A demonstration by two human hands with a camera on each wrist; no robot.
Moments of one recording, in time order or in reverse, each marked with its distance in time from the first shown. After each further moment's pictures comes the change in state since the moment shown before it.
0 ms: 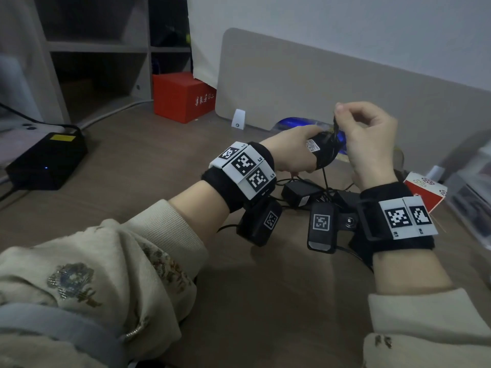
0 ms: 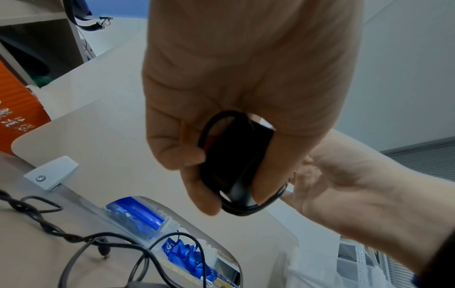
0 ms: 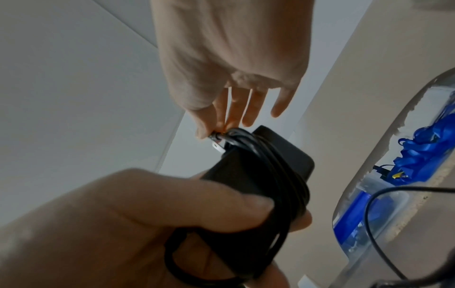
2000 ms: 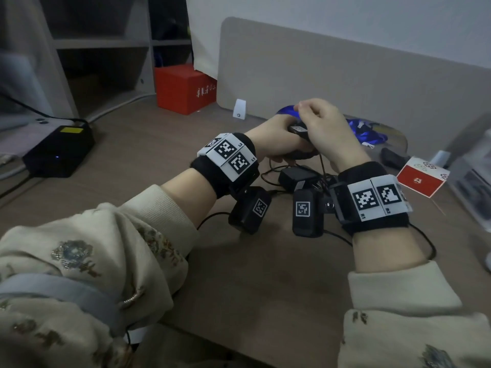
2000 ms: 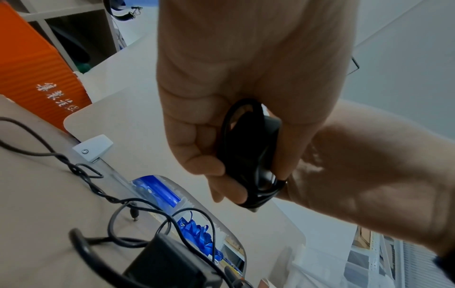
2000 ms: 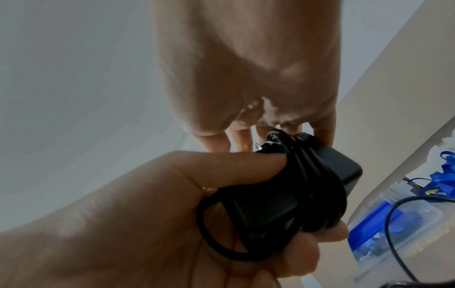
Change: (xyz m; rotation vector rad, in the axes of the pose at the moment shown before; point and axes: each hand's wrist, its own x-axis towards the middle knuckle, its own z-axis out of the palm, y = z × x) left_hand -0.014 0.000 0.003 -0.260 0.066 -0.118; right_hand -0.013 -0.017 0.017 -0.275 -0.383 0.135
